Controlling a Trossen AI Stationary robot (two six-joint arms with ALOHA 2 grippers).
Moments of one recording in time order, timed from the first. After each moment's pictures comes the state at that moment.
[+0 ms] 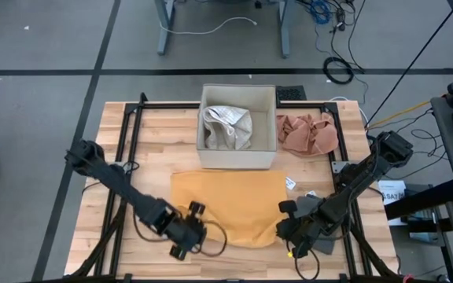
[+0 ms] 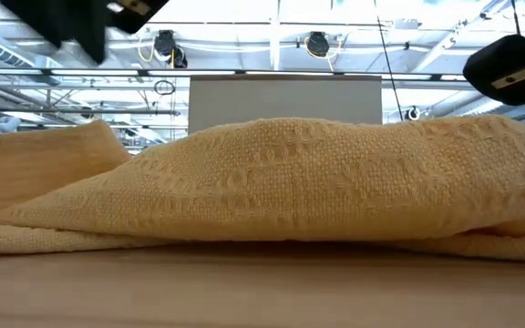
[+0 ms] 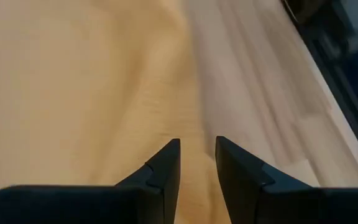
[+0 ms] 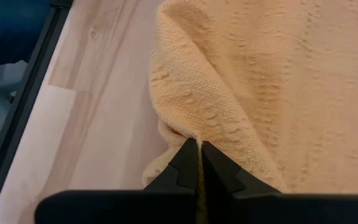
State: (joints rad) left arm -0.60 1.66 1.23 -0.62 -0.17 -0.15; right arm 0.76 1.52 0.86 -0.35 0.27 0.53
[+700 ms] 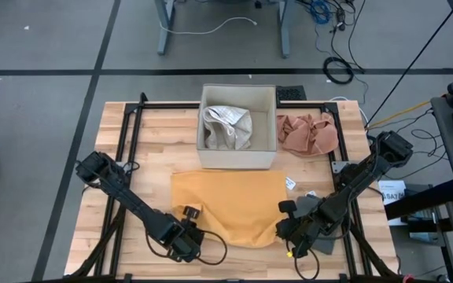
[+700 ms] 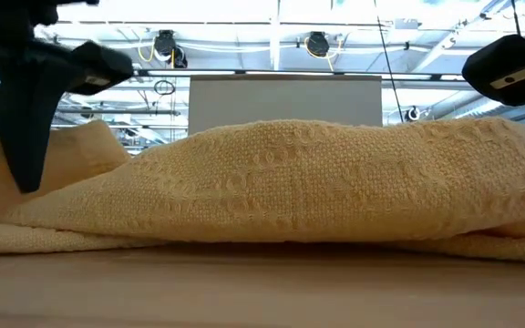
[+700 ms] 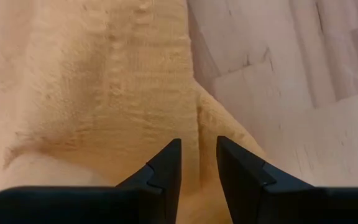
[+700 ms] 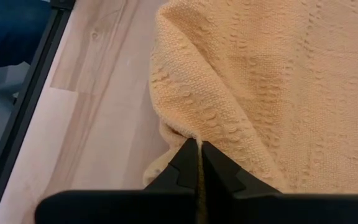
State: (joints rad) left arm -0.67 1.84 1.22 -0.74 -0.20 -0.28; right arm 0.75 1.52 0.86 -0.34 0.26 0.53
